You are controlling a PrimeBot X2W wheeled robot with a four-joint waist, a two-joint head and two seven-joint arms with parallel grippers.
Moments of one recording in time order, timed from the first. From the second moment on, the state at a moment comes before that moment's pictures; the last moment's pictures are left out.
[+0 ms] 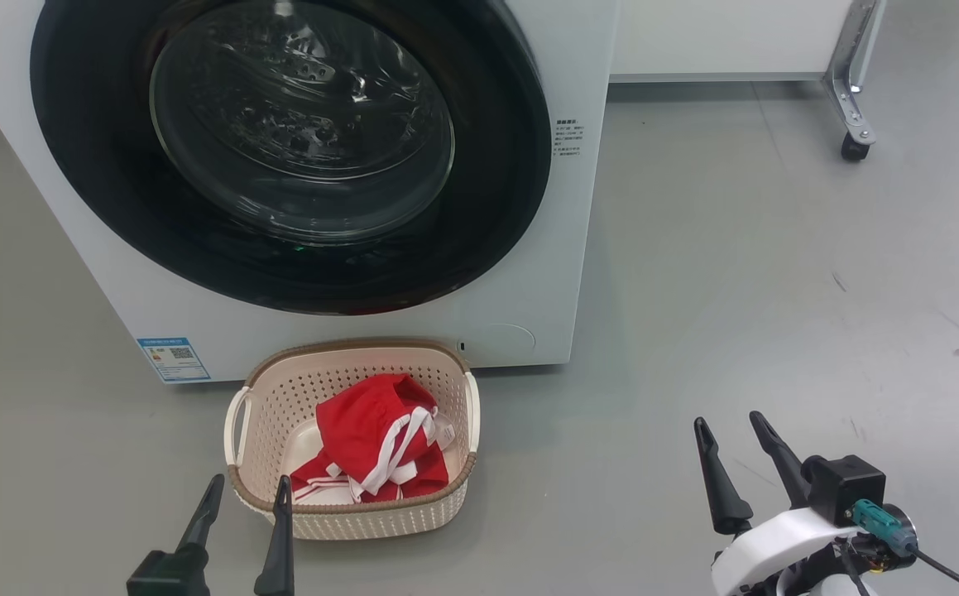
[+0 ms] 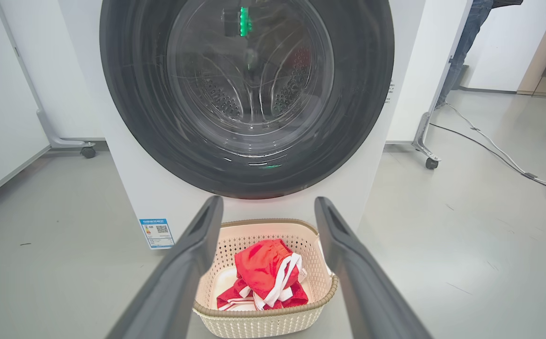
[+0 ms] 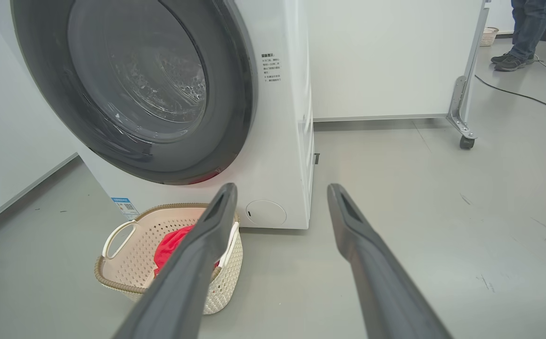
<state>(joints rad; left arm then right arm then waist) 0.12 0.10 -0.25 0.11 -0.33 0.10 -0.22 -0.02 -0.06 0.20 0.37 0.32 0.07 -0.25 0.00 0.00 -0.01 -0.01</state>
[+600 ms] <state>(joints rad) 0.15 0.10 -0.24 0.08 -0.33 0.10 -0.20 0.02 -0.05 0.21 0.31 0.32 0.05 -0.25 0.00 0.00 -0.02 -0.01</state>
